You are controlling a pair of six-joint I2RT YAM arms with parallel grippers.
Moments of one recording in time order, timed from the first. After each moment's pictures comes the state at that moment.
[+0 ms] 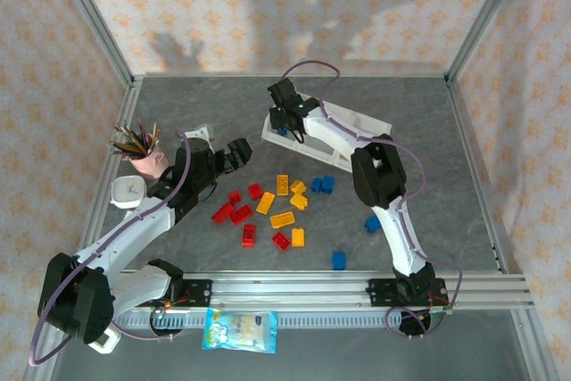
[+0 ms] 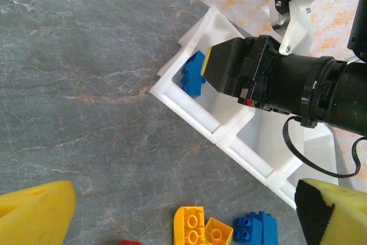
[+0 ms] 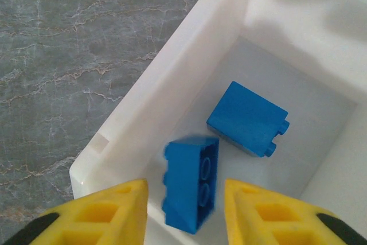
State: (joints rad) left arm -0.35 1.09 0.65 -0.05 0.01 -0.75; right arm 0.62 2.31 2.00 -0.58 0.17 0.39
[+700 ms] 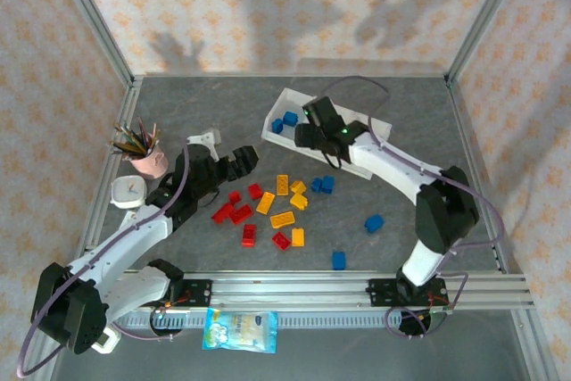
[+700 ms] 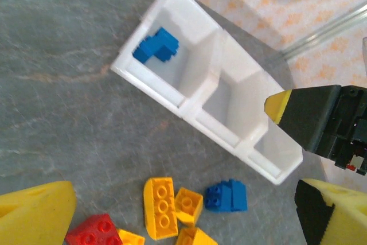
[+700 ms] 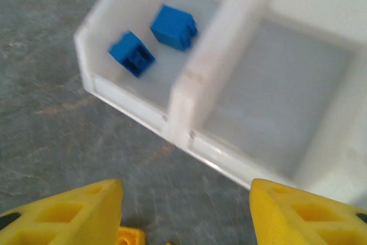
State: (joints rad) left arm -0.42 1.02 0.62 -0.06 0.08 -0.75; right arm 0.62 1.67 1.30 -0.50 0.18 0.53
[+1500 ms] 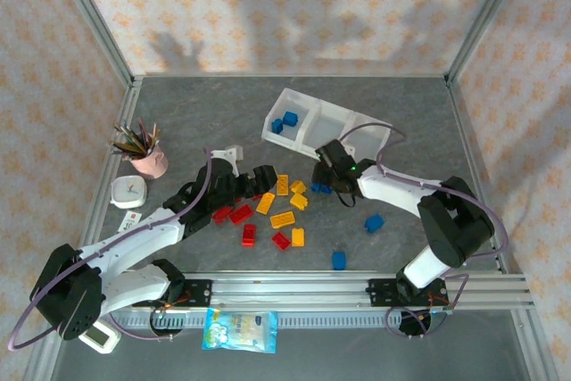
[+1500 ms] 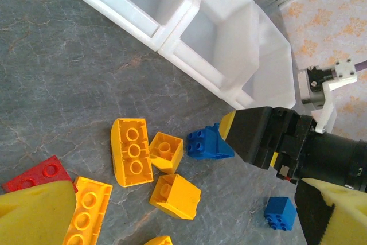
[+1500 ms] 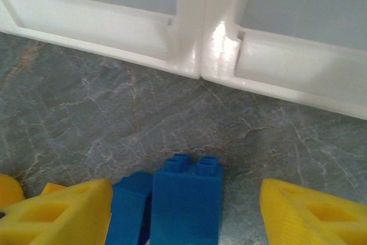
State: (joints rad) left arm -0.60 1.08 0.56 0.01 0.05 -0.83; right arm 0.63 1.57 0.88 -0.36 0.21 0.78
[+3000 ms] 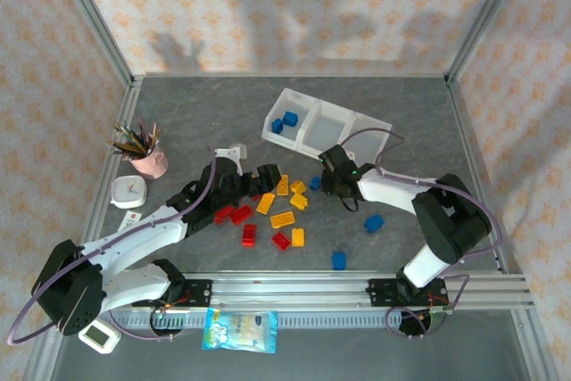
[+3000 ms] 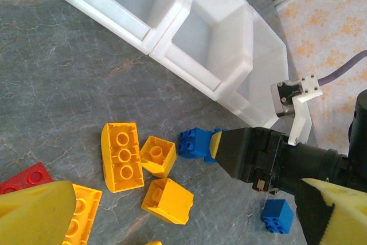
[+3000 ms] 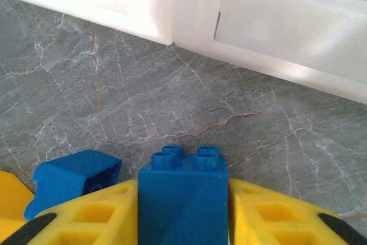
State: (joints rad) left arm -0.63 1.11 0.59 0.01 0.02 -0.83; right arm 0.60 1.60 0.83 -0.32 0.18 0.70
